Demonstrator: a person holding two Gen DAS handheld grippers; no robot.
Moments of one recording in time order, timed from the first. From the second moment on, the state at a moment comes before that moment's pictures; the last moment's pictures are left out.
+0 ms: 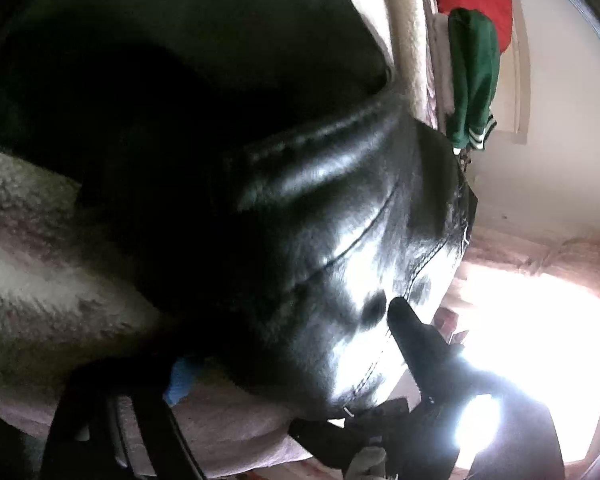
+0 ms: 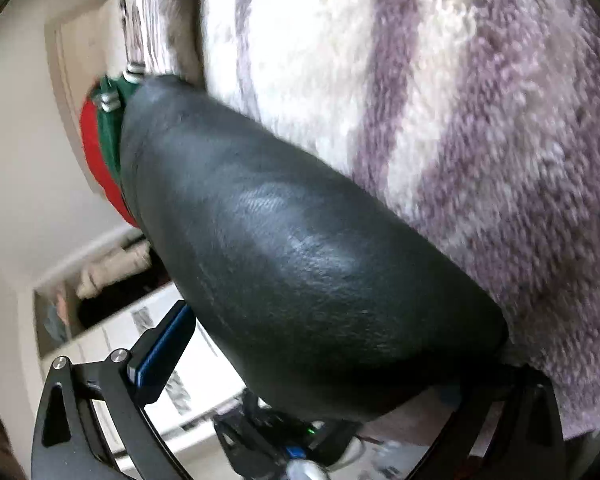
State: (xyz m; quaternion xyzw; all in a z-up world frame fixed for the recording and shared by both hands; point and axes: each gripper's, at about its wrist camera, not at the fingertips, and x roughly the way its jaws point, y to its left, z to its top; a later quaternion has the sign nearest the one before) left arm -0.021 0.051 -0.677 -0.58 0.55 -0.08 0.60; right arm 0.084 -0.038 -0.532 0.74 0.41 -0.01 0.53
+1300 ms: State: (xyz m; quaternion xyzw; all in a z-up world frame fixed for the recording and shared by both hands) left arm 0.015 0.045 -0.636 -0.60 0.46 -0.01 0.65; right arm 0.142 0.001 -0.481 0.78 0.29 0.04 0.56
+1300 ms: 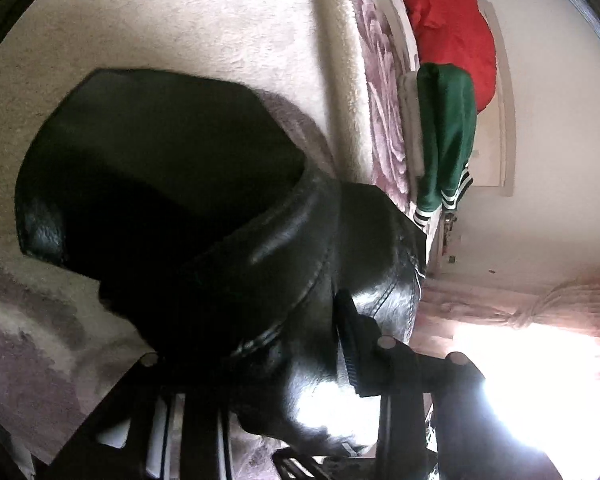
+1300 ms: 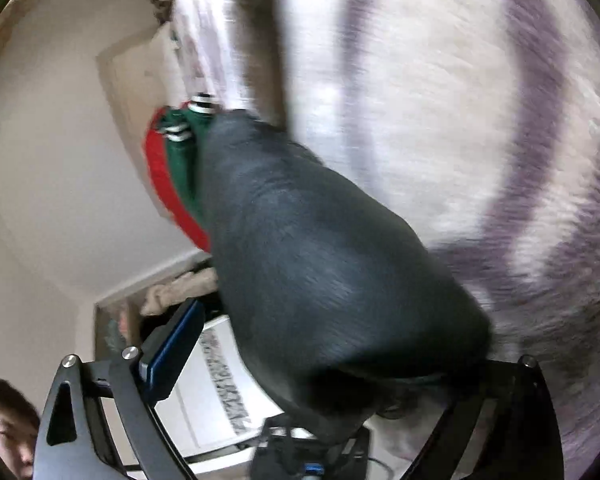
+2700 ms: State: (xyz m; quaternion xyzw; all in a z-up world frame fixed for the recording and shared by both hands) left arm 0.096 0.055 -0.517 -0.56 0.42 -0.11 0.70; right arm 0.237 0.007 -0.329 0.70 0.33 -0.02 0.63
